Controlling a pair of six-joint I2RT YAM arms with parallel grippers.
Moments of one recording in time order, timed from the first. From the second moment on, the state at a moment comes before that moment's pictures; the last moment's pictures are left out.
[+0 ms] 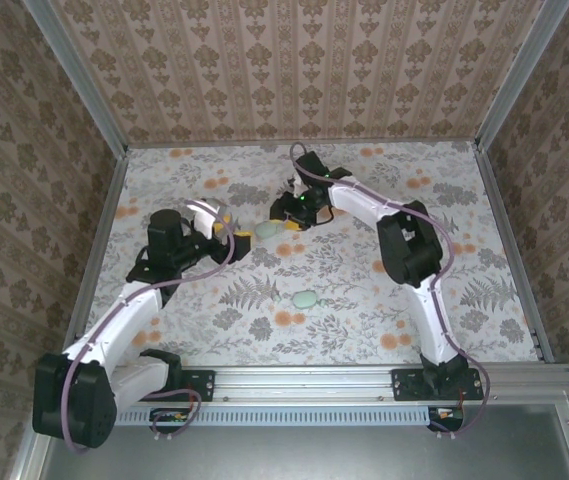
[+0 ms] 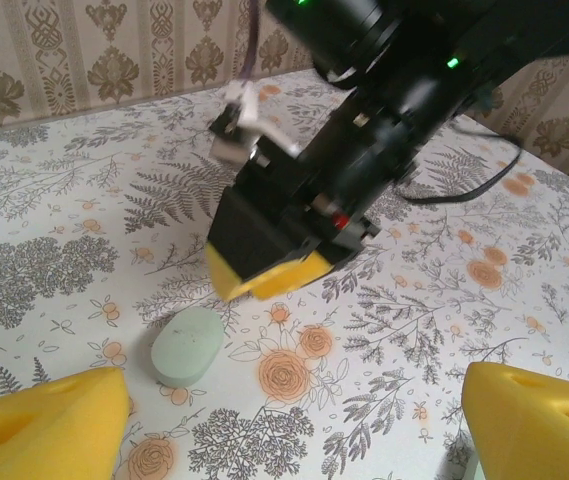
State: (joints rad) left arm -0.29 1.04 0.60 0.06 0.58 -0.01; right arm 0.49 2.24 1.84 -0.68 -0.52 0.67
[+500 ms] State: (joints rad) left arm -0.49 1.04 0.64 -0.11 0.59 0.13; right arm 0.49 1.68 1.19 -0.69 -0.41 0.50
